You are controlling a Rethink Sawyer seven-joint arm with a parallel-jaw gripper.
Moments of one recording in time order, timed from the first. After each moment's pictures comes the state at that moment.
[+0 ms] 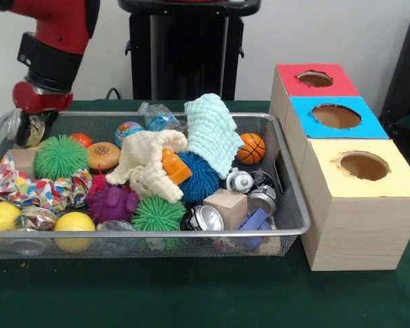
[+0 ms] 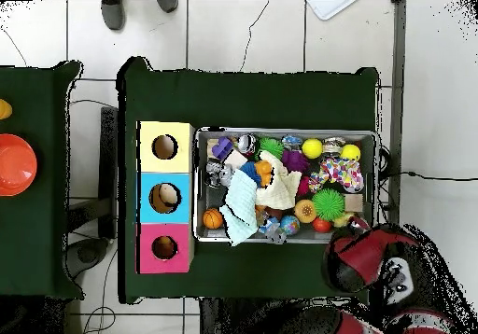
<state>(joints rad) -0.51 -0.43 -0.16 1.60 -1.28 0.03 1.48</state>
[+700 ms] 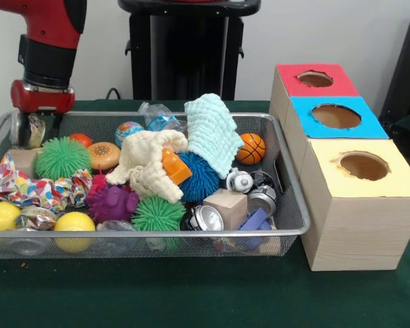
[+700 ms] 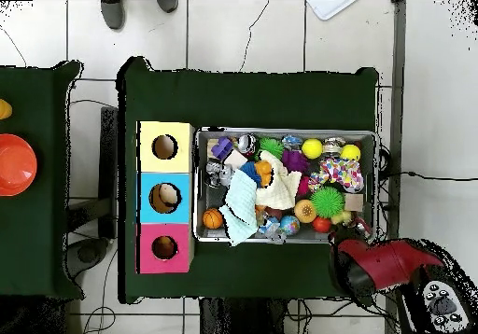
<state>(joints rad) -0.71 -0.52 0.03 1.70 -1.18 0.03 1.48</state>
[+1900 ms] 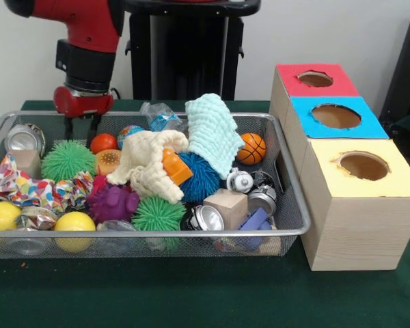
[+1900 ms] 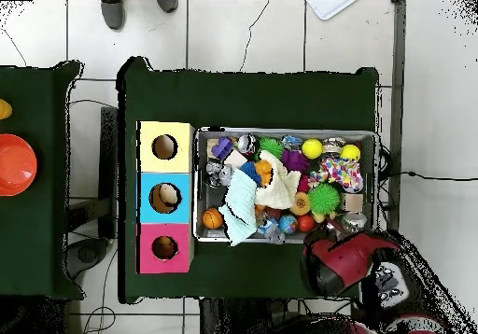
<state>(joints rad) -0.46 -0.44 -0.13 1.69 -1.18 -0.06 1.48</state>
